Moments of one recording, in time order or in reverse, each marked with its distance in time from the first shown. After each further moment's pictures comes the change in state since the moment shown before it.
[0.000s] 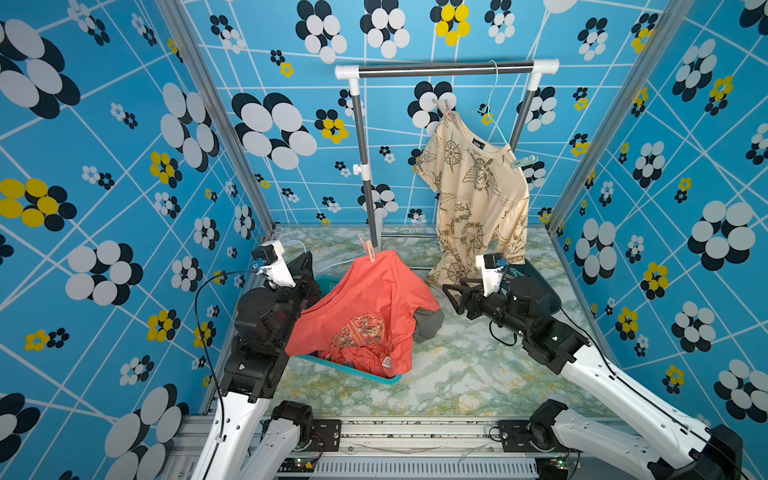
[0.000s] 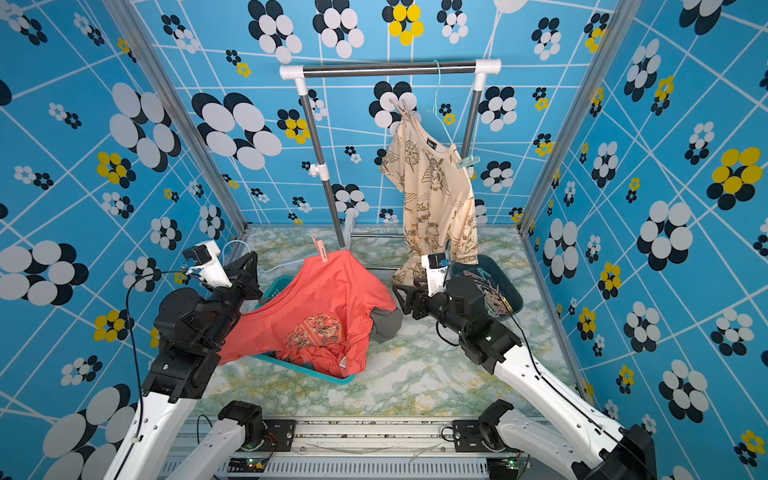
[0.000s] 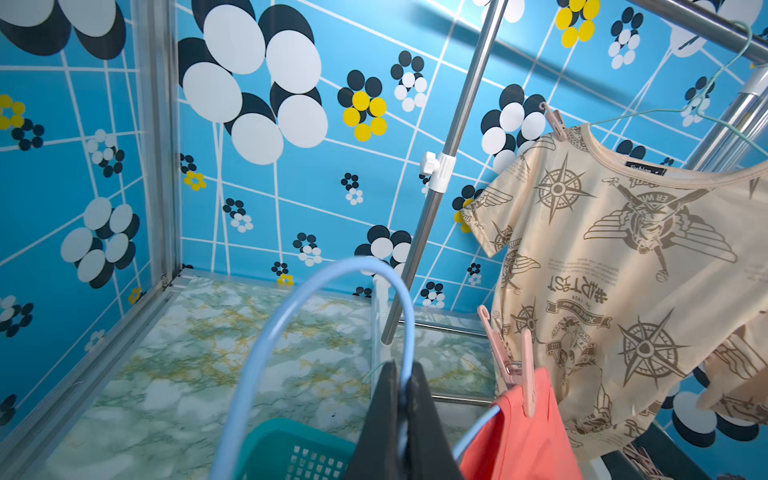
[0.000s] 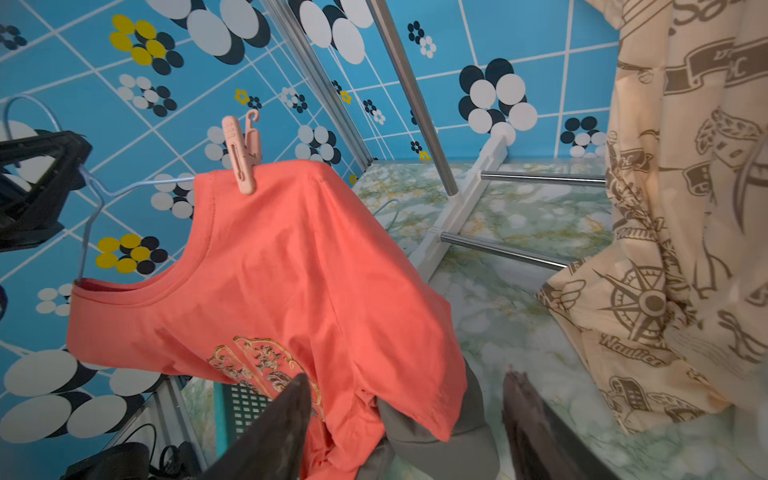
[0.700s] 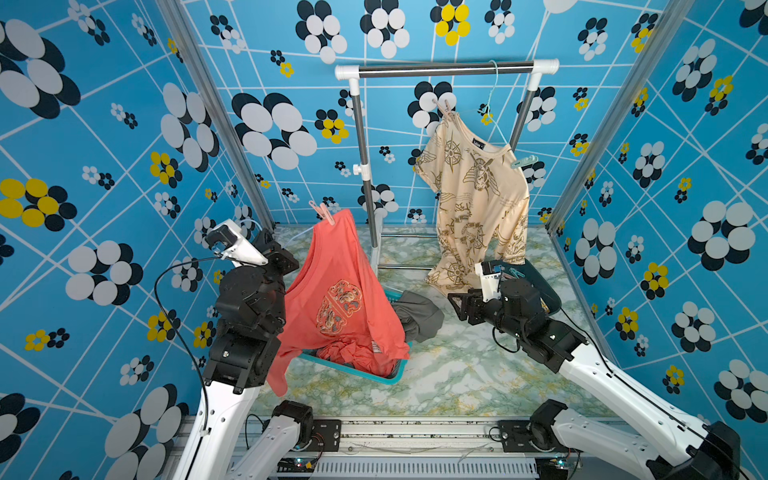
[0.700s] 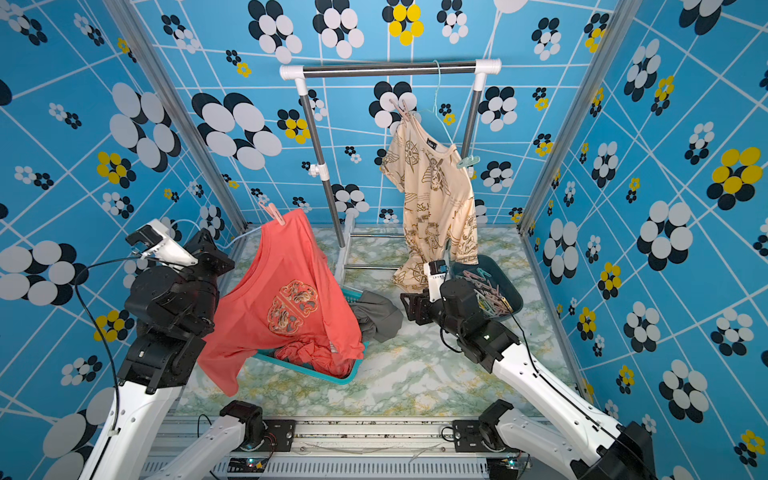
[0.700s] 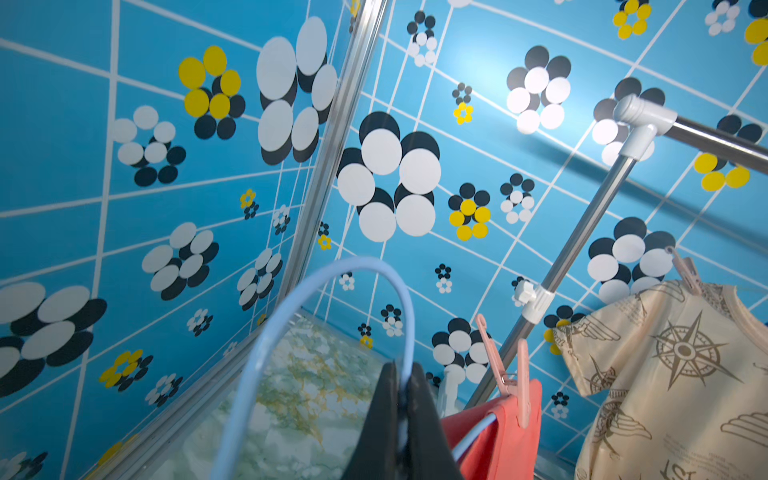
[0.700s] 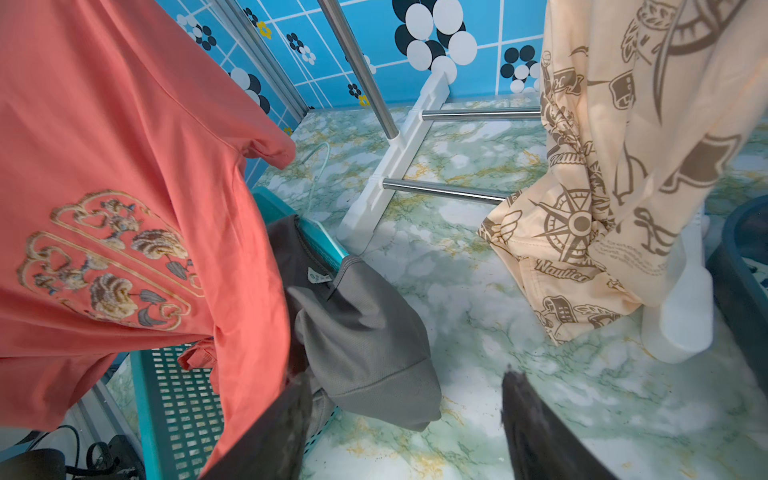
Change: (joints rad) left arm -0.046 0.158 0.353 -0.086 -0.454 -0.036; right arm 0.000 0.018 0.002 -0.158 0.084 -0.002
